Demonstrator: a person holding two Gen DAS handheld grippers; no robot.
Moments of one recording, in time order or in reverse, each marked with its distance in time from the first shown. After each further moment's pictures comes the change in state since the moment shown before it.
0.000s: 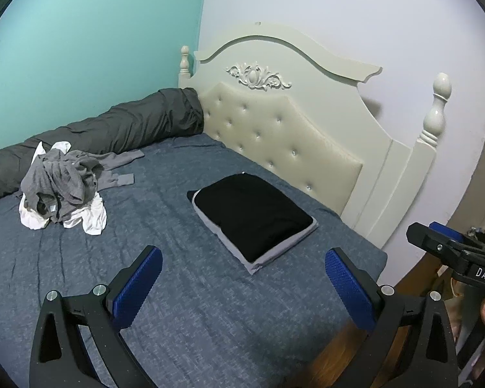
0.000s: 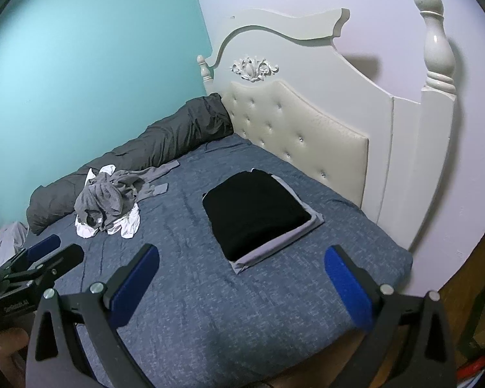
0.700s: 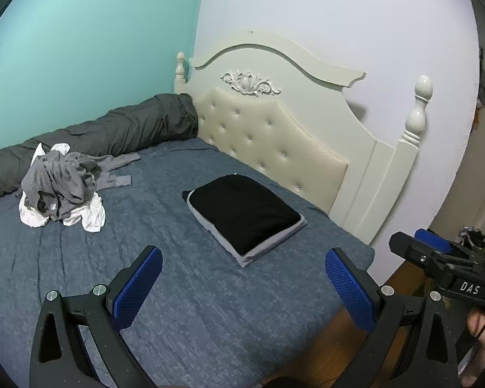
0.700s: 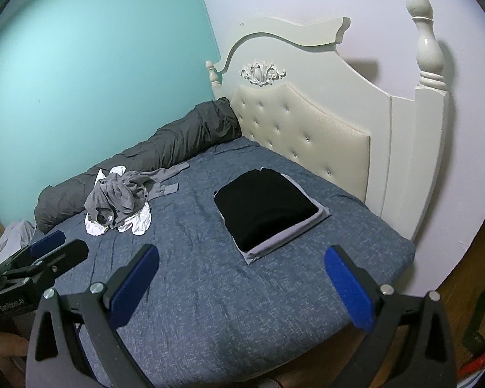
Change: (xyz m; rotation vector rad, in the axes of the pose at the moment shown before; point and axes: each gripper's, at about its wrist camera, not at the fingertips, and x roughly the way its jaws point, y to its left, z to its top) left arm -0.038 -0.006 -0.019 0.002 -0.025 -0.033; right arm -0.029 0.017 -0.029 0.002 -0.028 0.023
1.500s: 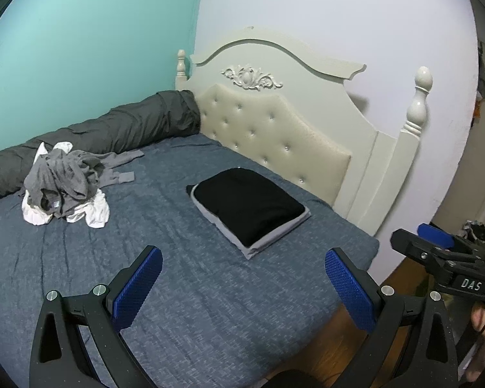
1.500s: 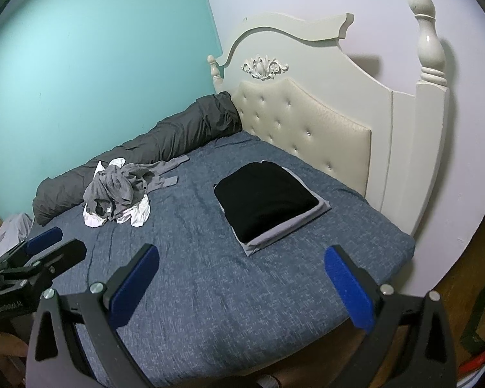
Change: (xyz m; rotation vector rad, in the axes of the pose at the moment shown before) left arm 0.000 0.005 -0.014 0.018 0.009 0.028; right arm 0.003 0.004 -0.013 -0.023 0.017 -0.009
